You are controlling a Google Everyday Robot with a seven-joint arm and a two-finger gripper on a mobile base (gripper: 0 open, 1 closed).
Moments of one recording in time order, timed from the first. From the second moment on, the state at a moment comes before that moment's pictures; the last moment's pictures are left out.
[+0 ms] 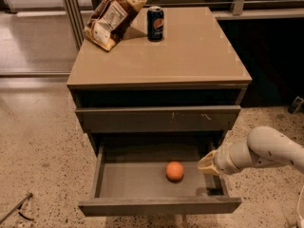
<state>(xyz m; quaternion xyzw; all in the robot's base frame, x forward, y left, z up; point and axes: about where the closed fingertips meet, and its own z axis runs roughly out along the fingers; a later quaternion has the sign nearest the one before) 0.498 -0.194 0.535 -0.54 0.78 0.18 0.26</state>
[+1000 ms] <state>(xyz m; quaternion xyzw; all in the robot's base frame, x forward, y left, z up) 0.491 -0.192 0.492 -0.55 0.77 0.18 0.27</state>
